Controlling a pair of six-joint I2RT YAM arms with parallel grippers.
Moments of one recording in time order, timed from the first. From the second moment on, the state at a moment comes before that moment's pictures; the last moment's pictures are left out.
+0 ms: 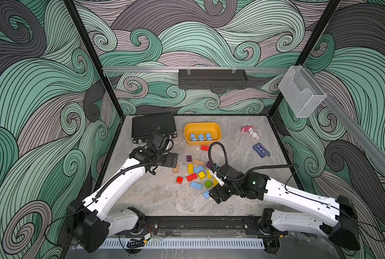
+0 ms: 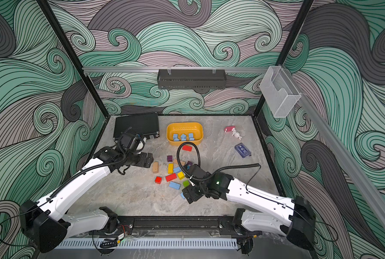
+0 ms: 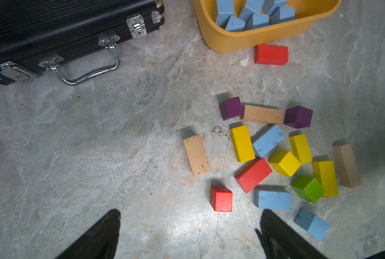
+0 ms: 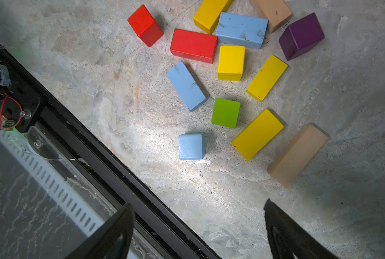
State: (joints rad) left arm -0.49 1.20 1.06 -0.88 -0.10 -0.28; right arm 1.07 1.13 0.84 -0.80 0.02 0.38
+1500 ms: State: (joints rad) left arm -0.30 1.22 0.98 -0.81 -0.05 -0.30; right arm 1.13 1.57 0.91 -0.66 0.05 0.43
